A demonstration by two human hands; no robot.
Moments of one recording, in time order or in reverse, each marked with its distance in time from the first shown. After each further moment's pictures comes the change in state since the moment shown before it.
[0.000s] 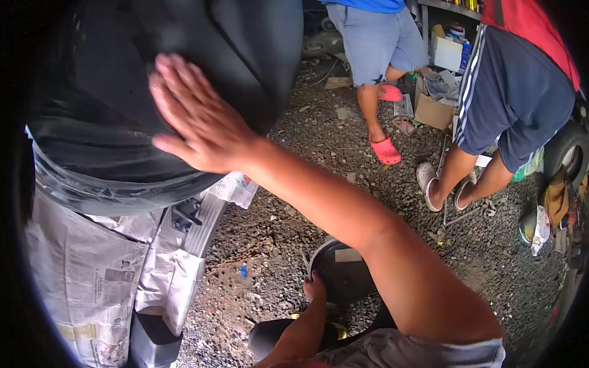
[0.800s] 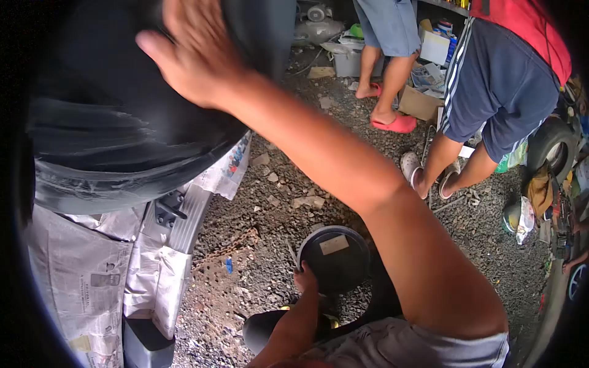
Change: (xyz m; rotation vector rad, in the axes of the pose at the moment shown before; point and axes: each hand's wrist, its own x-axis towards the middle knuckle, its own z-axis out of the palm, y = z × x) left_hand 0.000 0.002 0.003 0.006 -0.038 -0.008; right_hand 0.051 0.046 -0.008 -0.016 0.127 0.054
